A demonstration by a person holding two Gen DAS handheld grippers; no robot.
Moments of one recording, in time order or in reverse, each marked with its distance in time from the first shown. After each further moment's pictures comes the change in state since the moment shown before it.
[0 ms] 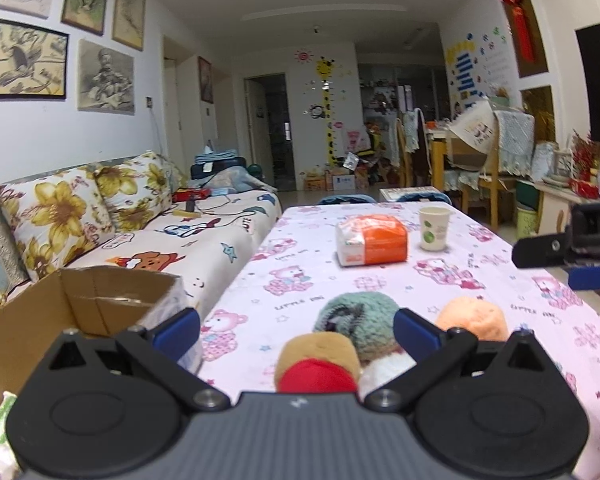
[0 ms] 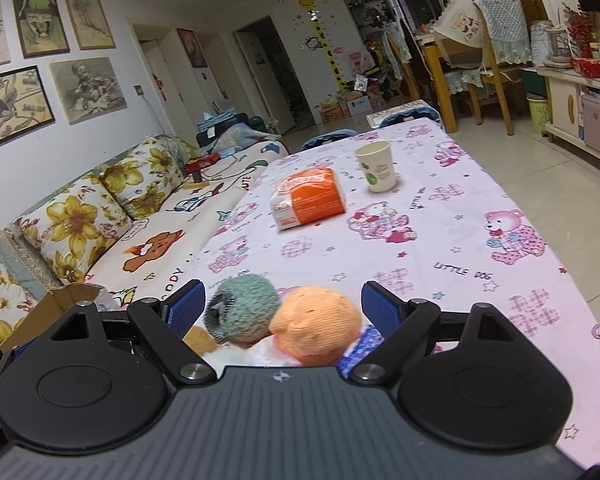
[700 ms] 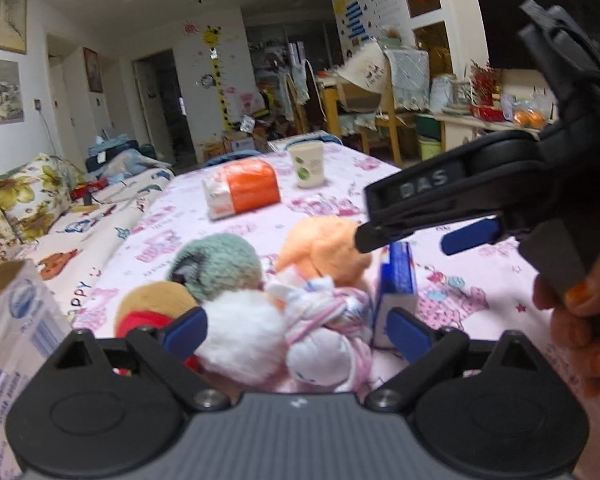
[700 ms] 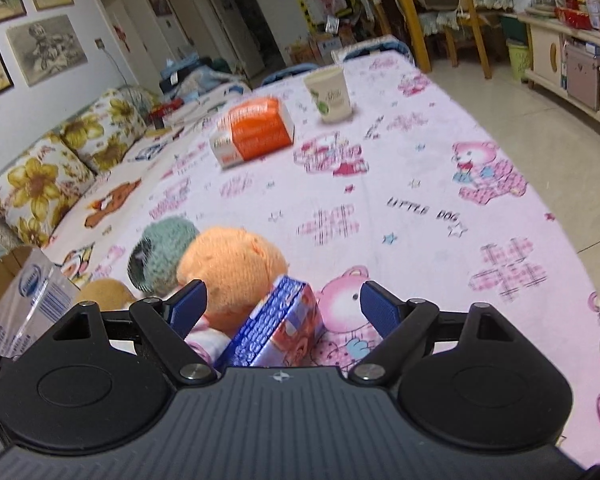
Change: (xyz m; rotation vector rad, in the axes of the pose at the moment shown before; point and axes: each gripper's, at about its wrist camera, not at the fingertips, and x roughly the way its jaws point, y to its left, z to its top) left arm 0.010 -0.077 -0.033 0.185 0.120 -0.274; right arm 0.051 -0.009 -0.017 0.022 0.204 -0.080
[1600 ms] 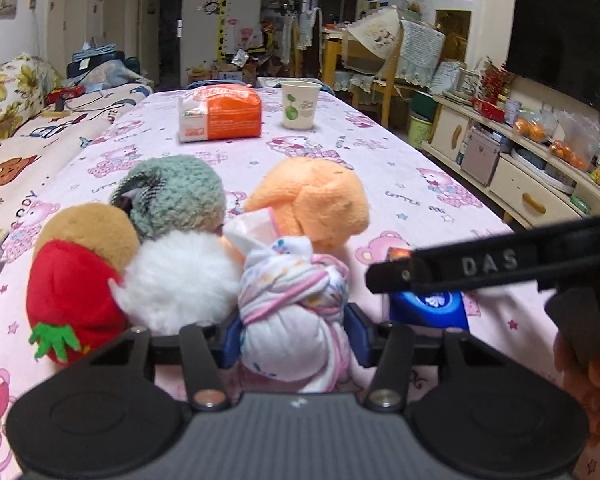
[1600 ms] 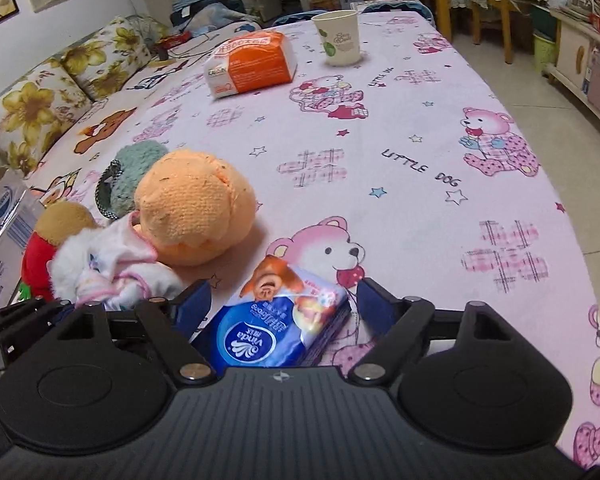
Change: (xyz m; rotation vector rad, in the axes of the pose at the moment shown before) left arm 0.046 0.008 -0.001 -0.222 0.170 -0.126; right arm -0.005 -0.008 -0.012 -0.121 0.156 -0.031
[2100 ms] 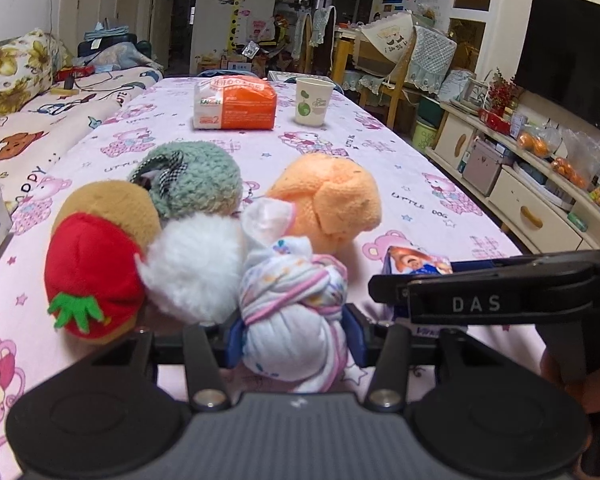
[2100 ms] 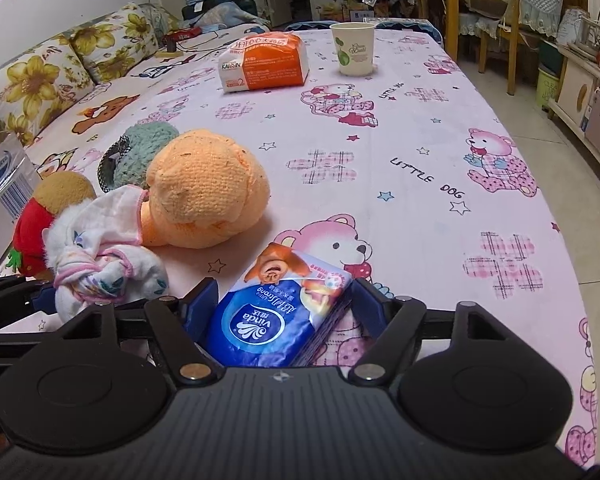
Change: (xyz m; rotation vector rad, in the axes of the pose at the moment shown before) left arm -0.011 0.013 -0.003 -0.067 0.017 -0.022; right arm 0.002 0.016 -0.009 -0.101 -0.028 -0.026
